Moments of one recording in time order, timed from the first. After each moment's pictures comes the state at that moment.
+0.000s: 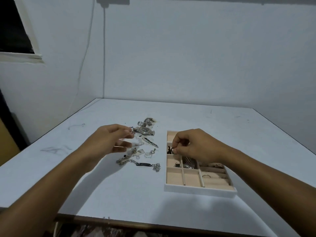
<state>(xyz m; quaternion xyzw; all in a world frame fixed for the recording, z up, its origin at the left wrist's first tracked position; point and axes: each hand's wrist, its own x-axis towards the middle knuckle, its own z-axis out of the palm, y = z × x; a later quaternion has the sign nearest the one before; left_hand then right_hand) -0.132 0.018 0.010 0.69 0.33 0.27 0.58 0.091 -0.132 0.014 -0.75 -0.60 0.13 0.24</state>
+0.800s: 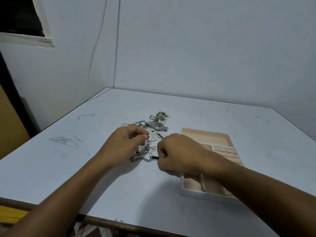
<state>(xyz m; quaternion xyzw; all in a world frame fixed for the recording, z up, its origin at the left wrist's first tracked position) -0.128 0.024 -0.016 0.76 0.34 0.28 0.48 0.023 -0.072 0.002 -0.72 -0.69 0.03 0.05</state>
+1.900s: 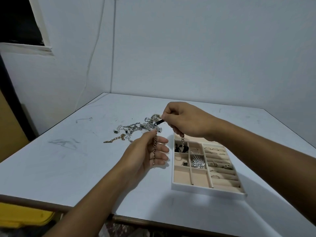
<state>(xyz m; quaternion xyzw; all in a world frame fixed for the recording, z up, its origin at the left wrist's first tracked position) -0.090 -0.033 -0.020 0.50 0.25 0.27 0.78 0.049 -0.090 0.065 -0.71 -0.60 0.19 0.33</state>
